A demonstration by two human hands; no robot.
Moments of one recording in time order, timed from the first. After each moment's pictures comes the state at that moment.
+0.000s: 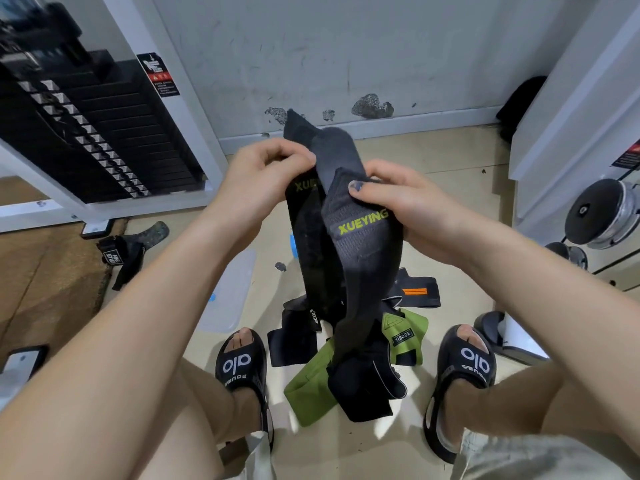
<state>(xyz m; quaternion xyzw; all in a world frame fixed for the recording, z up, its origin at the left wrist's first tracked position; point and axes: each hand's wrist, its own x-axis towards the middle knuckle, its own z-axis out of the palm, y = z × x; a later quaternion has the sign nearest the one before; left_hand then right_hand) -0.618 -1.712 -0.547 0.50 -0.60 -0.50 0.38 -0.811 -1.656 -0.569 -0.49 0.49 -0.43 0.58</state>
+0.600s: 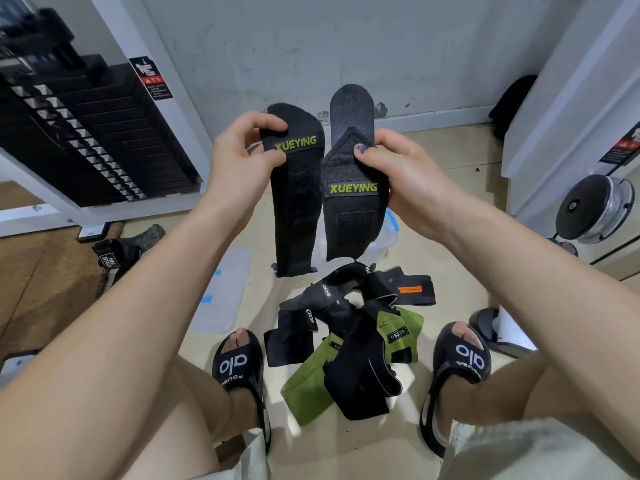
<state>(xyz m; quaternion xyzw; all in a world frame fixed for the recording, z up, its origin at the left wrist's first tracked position) -0.617 -1.729 -0.553 0.50 -0.62 -0.41 0.45 -0.821 -1.673 -0.562 -0.43 0.49 -0.52 0.56</state>
